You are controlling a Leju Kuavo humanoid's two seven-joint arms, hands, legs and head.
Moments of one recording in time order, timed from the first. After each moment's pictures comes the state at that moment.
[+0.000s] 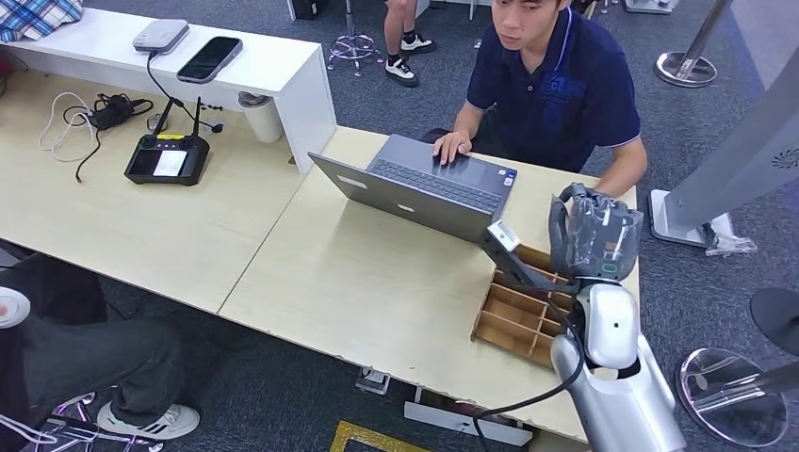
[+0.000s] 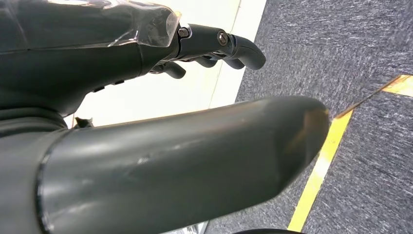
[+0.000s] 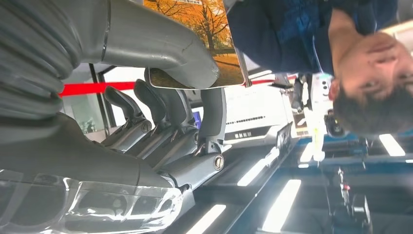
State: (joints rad) left arm -0.03 -0.20 -1.20 -0.11 1.38 0.69 0.34; right arm -0.63 0.07 0.46 -1.08 1.47 -0.41 0.07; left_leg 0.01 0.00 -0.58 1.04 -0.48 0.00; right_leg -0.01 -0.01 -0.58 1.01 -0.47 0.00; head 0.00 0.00
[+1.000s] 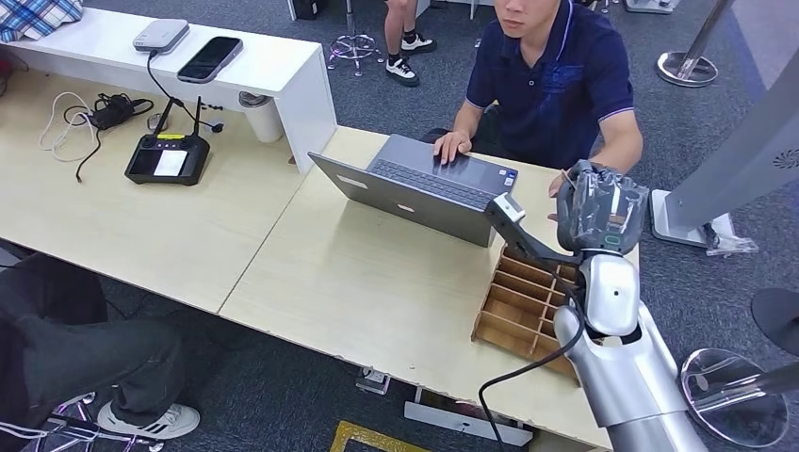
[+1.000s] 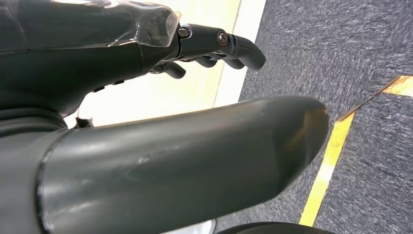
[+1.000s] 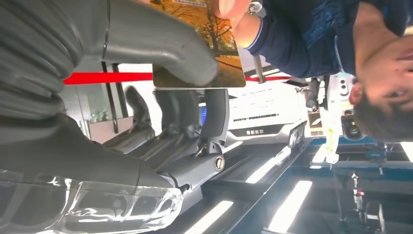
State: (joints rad) left arm -0.03 -0.19 -1.20 -0.13 1.31 0.70 0.38; right arm -0.75 0.09 0.45 -0.90 1.49 -0.43 0.12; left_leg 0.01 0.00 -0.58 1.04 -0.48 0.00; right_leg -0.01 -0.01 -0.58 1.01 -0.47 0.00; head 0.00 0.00
